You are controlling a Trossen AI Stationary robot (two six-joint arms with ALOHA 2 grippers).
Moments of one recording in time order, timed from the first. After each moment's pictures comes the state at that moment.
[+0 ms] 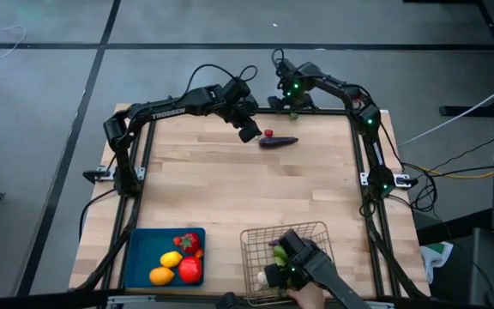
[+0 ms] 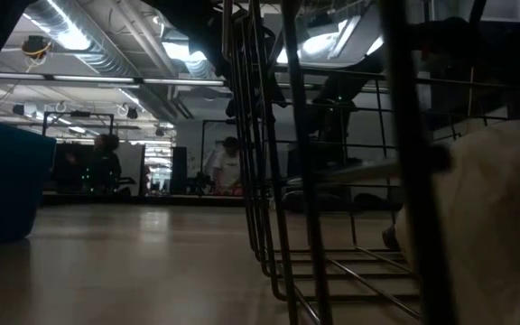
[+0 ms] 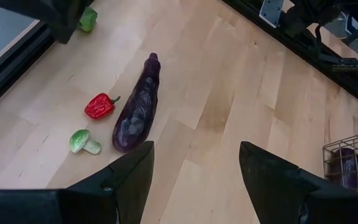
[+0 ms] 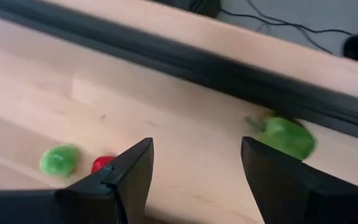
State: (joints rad) left arm 0.50 1.85 1.59 -0.59 0.33 -0.17; right arm -0.86 2.26 1.94 -1.08 -0.24 0.43
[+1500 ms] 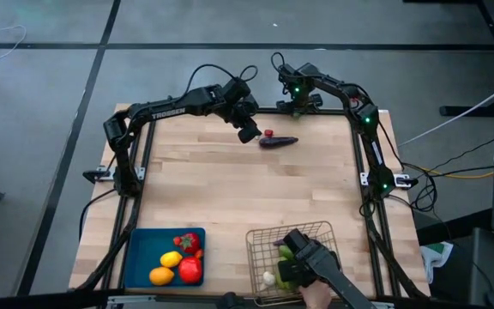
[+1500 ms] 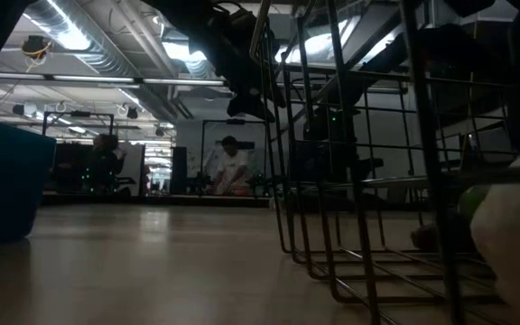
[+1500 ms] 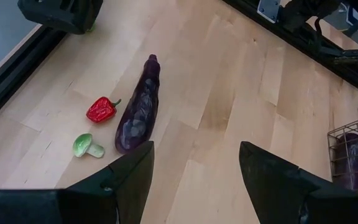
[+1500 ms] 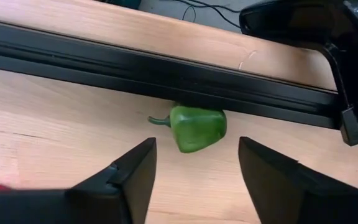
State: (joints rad) left arm 0.49 1.85 1.59 -0.59 0.33 -0.13; right arm -0.88 2.30 1.94 -1.21 0.00 0.48
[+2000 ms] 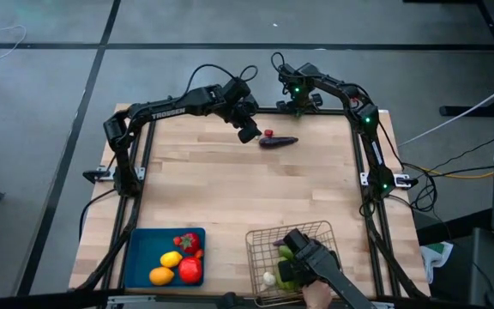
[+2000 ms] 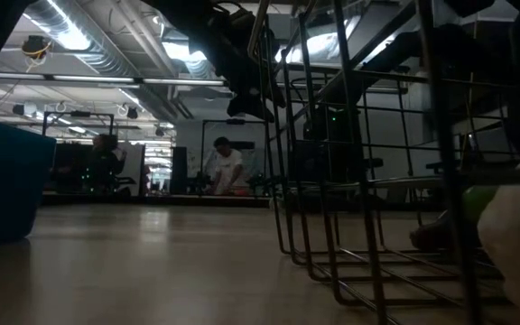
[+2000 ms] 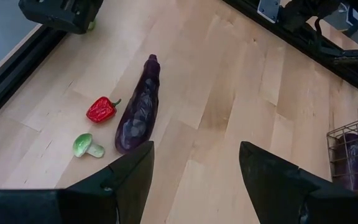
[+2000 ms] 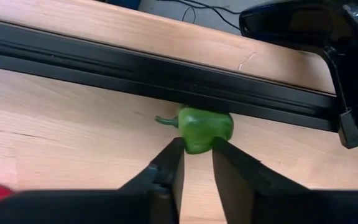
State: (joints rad) left arm 0.49 1.85 1.59 -0.59 0.33 -0.13; right arm -0.88 2.30 1.94 -1.21 0.00 0.46
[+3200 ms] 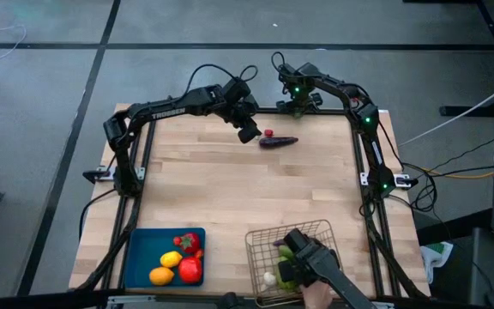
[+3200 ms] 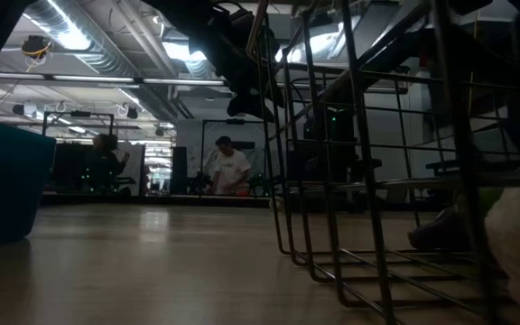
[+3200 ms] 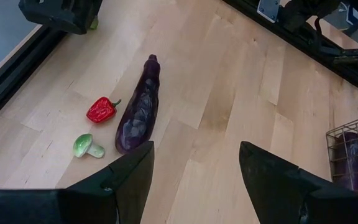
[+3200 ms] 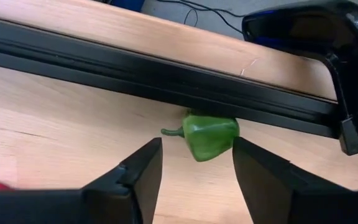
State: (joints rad) left arm 0.49 1.85 1.59 -0.59 0.33 -0.12; right arm -0.88 2.30 1.94 -1.21 0.00 0.44
